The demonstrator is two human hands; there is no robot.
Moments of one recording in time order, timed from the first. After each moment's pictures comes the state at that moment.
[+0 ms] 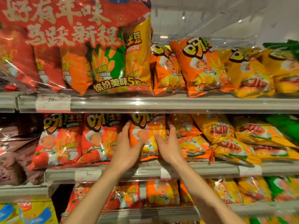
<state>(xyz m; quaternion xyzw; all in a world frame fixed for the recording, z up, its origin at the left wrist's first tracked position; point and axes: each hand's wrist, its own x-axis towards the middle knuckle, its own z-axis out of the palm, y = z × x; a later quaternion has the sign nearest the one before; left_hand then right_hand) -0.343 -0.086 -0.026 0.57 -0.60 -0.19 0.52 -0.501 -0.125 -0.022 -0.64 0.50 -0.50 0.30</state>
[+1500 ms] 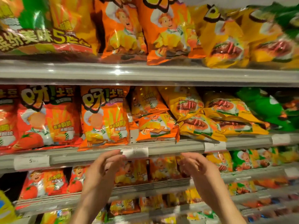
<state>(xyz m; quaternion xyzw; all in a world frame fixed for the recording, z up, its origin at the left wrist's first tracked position) -0.411 -0.019 -0.108 0.55 -0.50 -0.35 0.57 -0.680 -0.024 -0.096 -0.56 0.54 -0.50 0.38</state>
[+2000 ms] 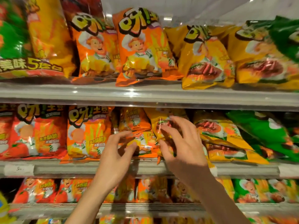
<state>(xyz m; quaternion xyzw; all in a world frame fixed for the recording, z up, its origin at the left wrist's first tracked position) -0.526 -0.086 -0.040 0.58 -0.58 -0.16 0.55 -0.727 -0.117 -0.016 -0.78 0.42 -0.45 -0.10</state>
